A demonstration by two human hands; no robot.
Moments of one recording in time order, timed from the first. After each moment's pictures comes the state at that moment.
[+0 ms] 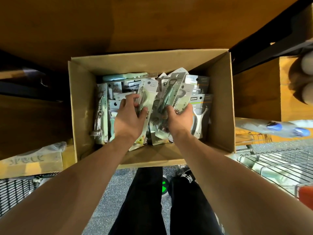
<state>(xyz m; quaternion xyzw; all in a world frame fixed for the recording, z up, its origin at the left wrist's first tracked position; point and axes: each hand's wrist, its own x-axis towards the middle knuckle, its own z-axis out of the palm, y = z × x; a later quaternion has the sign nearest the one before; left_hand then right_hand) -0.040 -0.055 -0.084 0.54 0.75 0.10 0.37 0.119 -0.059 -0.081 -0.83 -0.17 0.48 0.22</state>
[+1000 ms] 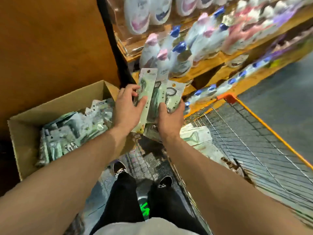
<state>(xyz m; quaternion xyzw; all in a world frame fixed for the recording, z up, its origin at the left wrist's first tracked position) 0.254 -0.158 0.131 0.74 0.54 0.24 0.33 0.356 -0.244 0.134 -0.77 -0.12 0.28 0.56</state>
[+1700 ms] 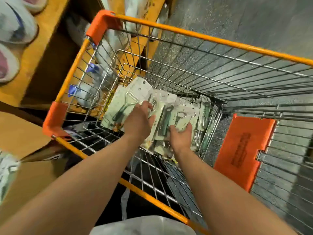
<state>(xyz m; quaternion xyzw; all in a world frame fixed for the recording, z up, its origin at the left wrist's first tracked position) 0.476 -0.393 -0.066 0.91 0.26 -0.15 0.30 0.488 -0.545 -0.092 -0.74 0.32 0.36 0.47</state>
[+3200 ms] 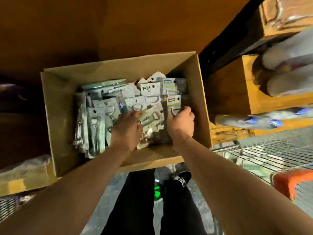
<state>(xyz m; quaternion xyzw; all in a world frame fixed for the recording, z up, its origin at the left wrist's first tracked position) 0.004 -0.074 -0.088 0.71 0.63 -0.07 0.31 0.183 -0.071 -0.082 -0.88 -0.27 0.38 0.08</state>
